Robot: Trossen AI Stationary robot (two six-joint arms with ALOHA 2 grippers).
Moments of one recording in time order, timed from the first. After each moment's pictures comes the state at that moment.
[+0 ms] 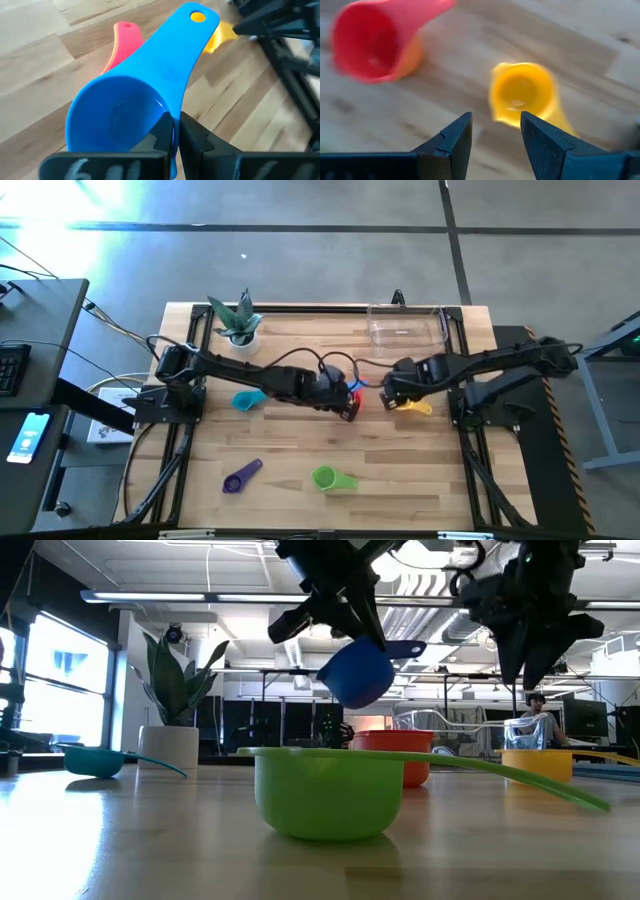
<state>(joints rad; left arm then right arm) -0.13 1.91 1.57 -0.55 -0.27 -1.05 0.10 1.29 0.98 -1.08 0.15 1.23</state>
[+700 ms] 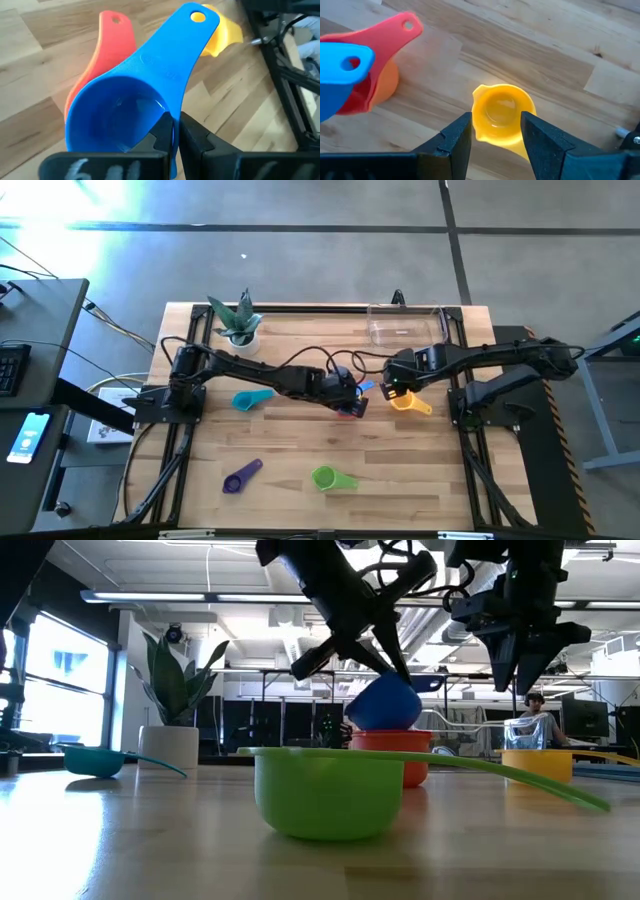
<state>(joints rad) -0.07 2.02 1.57 -0.42 -0.16 -1.12 -0.02 1.29 0.98 -1.10 0.15 1.14</state>
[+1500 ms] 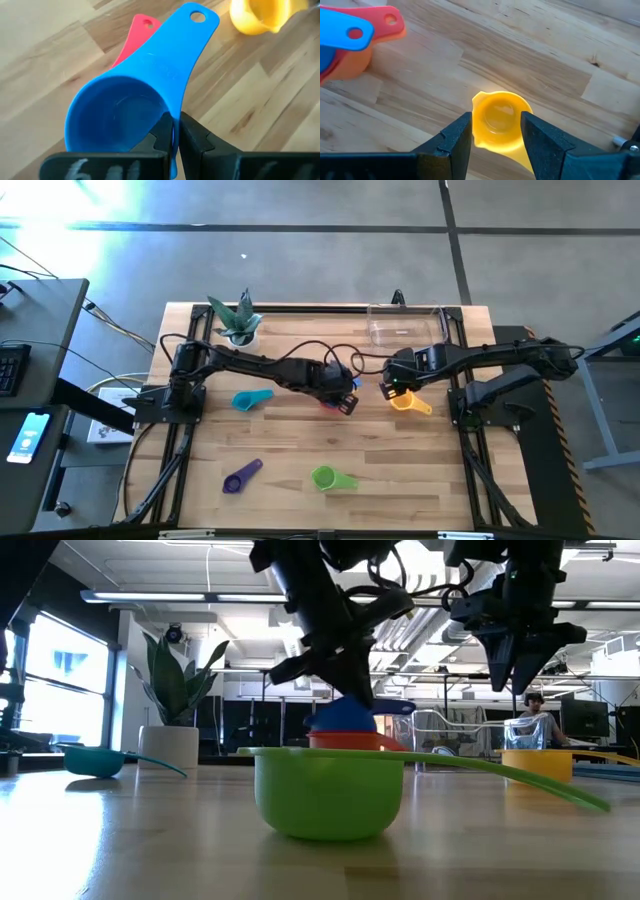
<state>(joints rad) -0.02 2.02 1.57 -0.61 -0.14 -0.93 -0.02 1.29 0.98 -1.09 0.18 1.12</state>
